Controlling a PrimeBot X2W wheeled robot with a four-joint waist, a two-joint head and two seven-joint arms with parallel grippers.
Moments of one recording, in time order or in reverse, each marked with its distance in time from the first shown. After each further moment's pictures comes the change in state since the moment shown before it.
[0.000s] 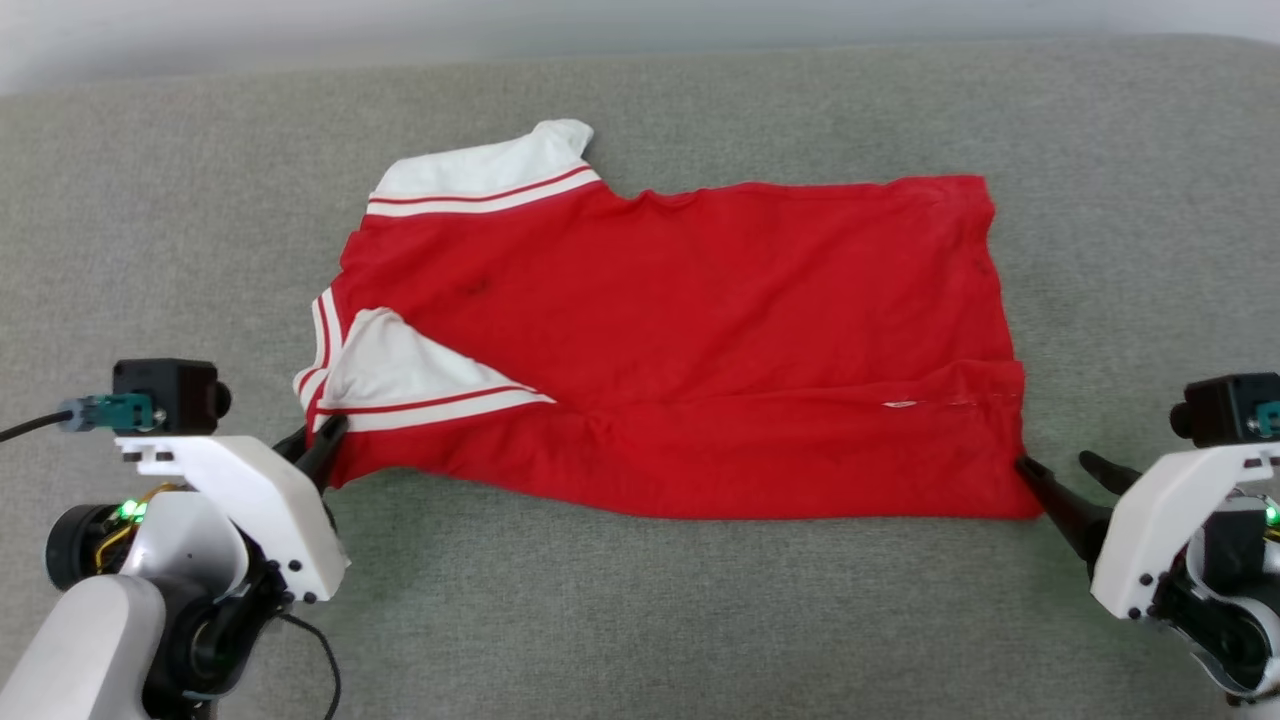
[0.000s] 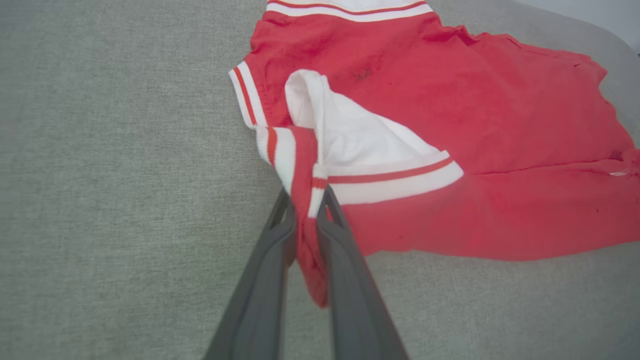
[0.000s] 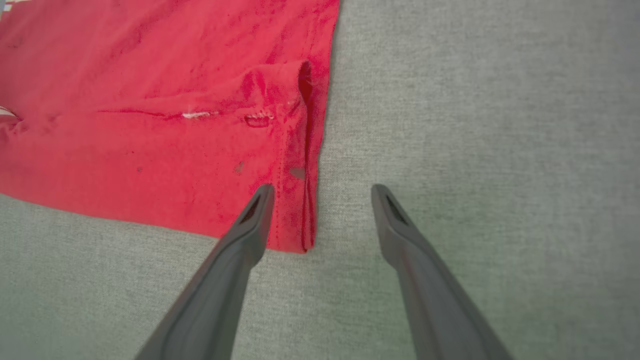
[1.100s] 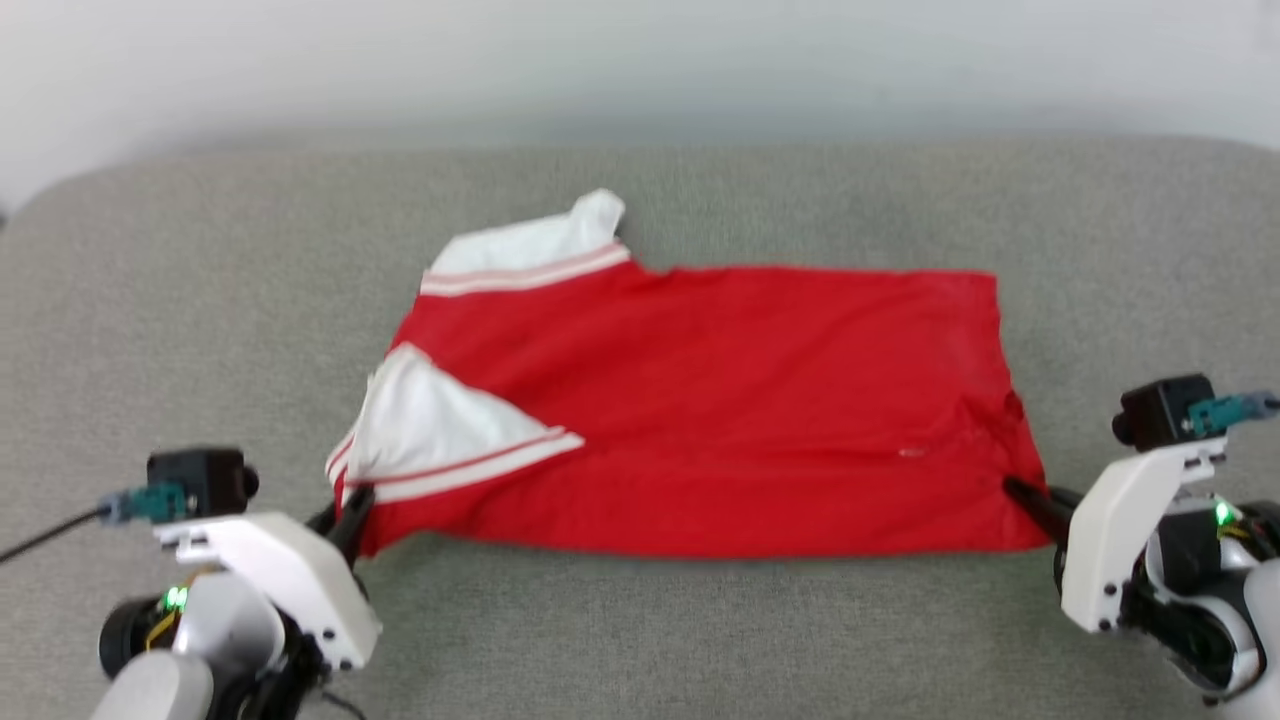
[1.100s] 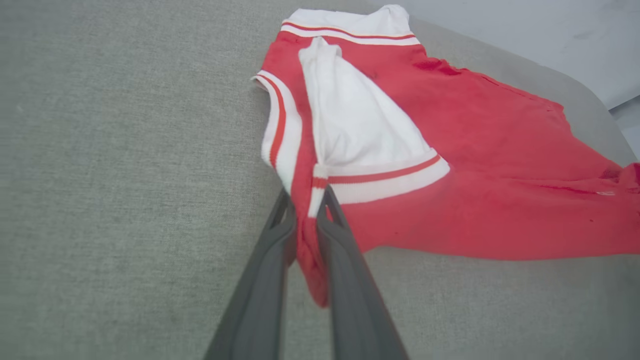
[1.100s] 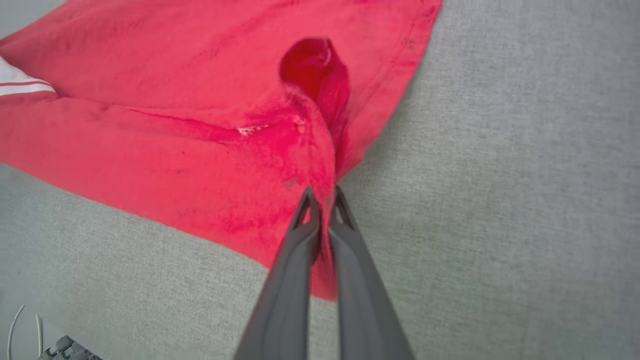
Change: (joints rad) left arm 0.092 -0.085 -0.011 0.047 -0.016 0.031 -0.114; right arm -0.072 -0.053 0.149 0.097 0.049 0.000 0.014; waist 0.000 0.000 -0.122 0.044
